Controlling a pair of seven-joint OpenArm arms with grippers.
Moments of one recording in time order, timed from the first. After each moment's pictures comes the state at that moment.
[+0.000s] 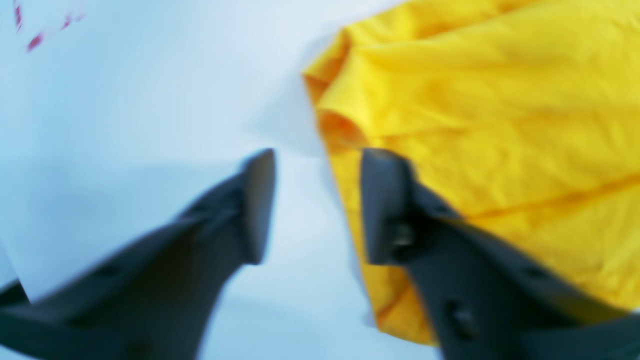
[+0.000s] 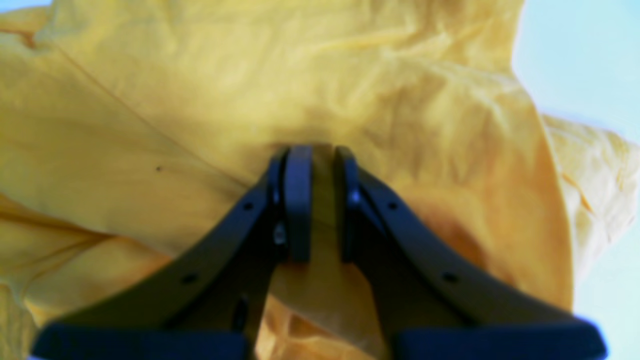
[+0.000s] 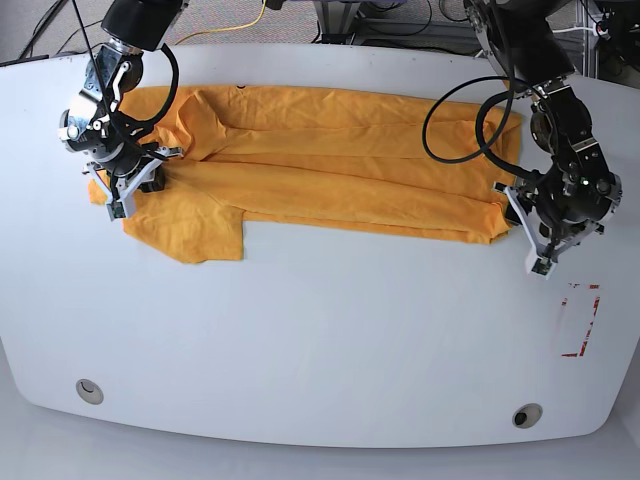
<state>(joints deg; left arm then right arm) -9.3 -6.9 -26.1 100.1 -5.6 -41.8 78.1 -4.1 8.0 32.5 86.1 11.9 40.5 -52.4</state>
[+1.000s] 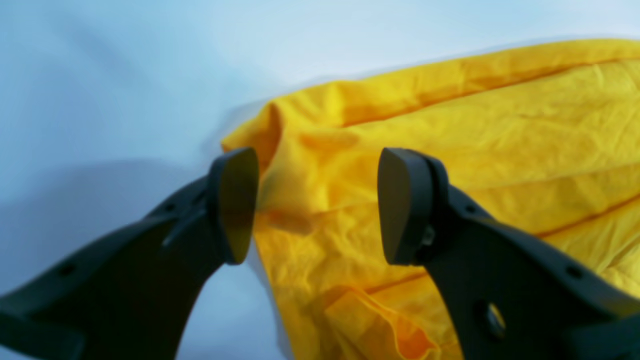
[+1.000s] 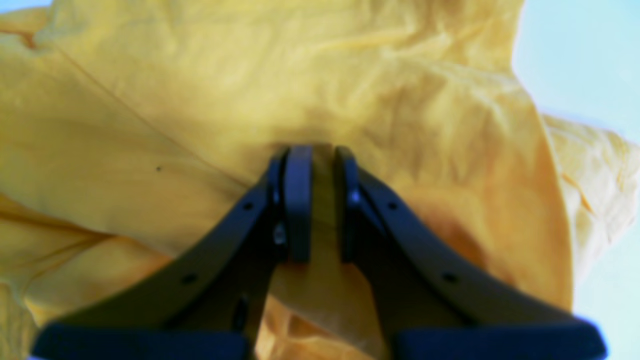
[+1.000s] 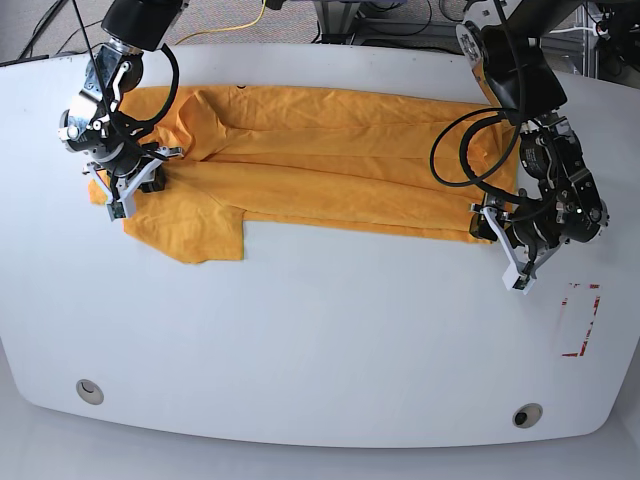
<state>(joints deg) -15.3 -4.9 -25.7 85.7 -13.9 -41.8 78.2 -4.1 8.0 32.5 86.1 11.9 40.5 -52.4</state>
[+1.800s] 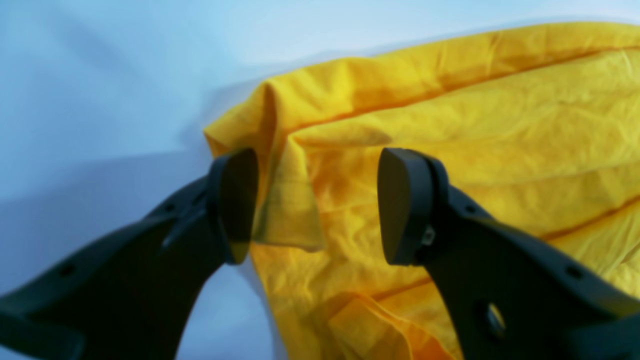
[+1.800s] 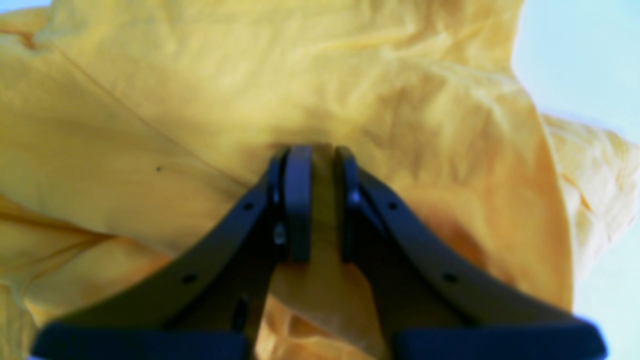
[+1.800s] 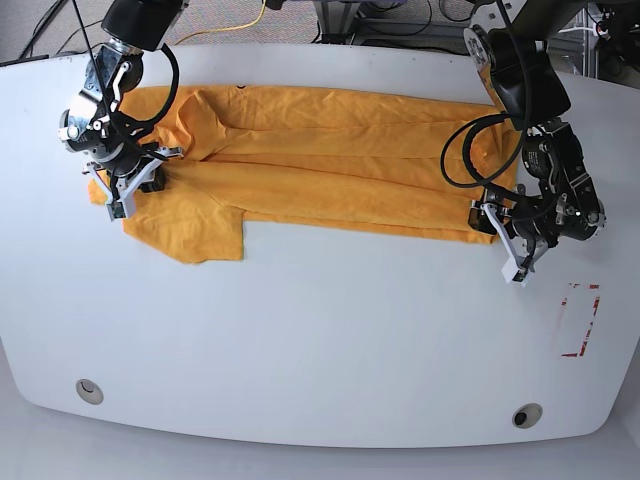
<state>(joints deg) -16.1 -6.6 -25.4 78.3 -13.8 -41.8 76.1 -4.1 8.0 32.5 86.1 11.9 40.5 -52.4</state>
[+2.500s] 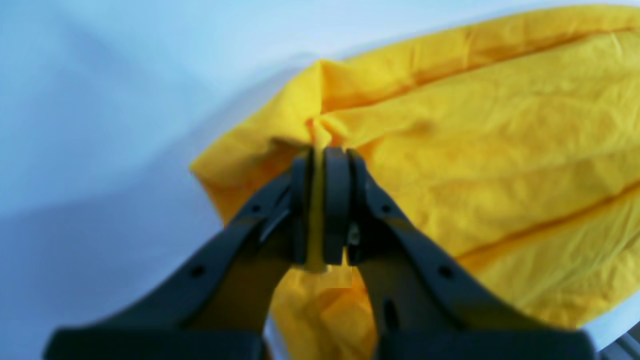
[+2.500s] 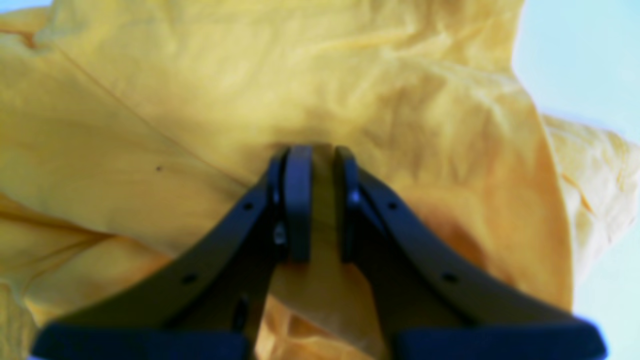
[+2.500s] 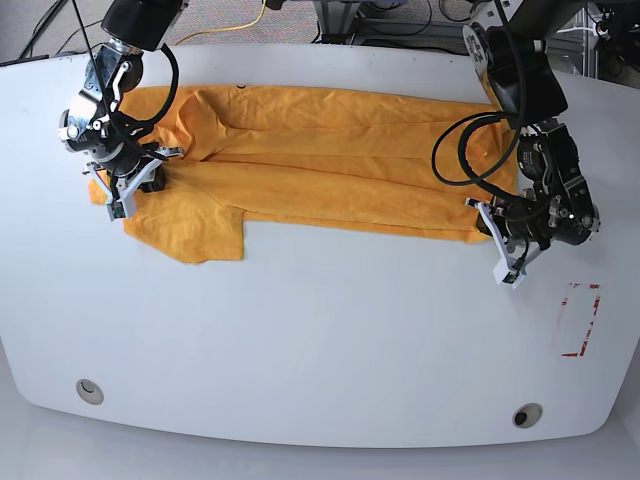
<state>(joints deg) -15.5 -6.3 -22.6 81.9 -13.8 -41.8 79.2 -4.1 8.0 32.6 86.1 11.9 40.5 -52.3</state>
